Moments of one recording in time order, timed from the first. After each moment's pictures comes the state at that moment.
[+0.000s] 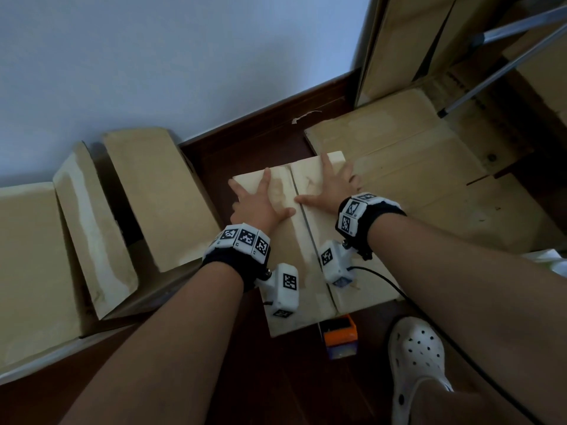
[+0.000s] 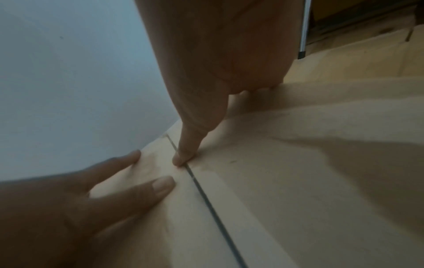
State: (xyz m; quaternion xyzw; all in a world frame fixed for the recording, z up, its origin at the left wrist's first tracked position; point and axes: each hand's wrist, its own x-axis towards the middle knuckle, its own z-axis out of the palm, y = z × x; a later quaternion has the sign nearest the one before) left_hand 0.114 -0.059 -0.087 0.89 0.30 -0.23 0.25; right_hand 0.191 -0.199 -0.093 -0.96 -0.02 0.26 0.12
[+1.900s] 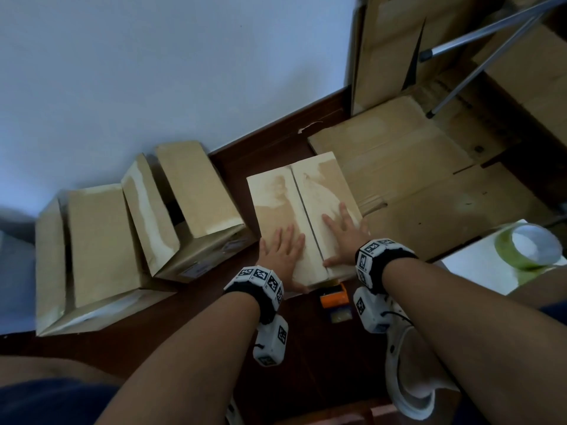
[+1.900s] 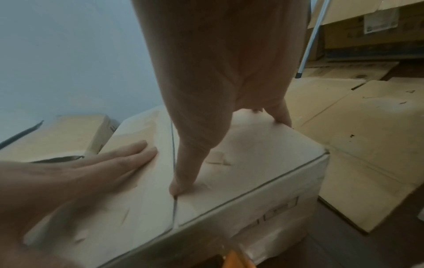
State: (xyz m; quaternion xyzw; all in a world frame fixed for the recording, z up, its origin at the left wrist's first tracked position) left_hand -0.032 -0.120 -0.084 0.94 -0.03 -0.34 0.04; right_hand 0.067 -0.292 -0.082 -0.91 -0.19 0.37 0.01
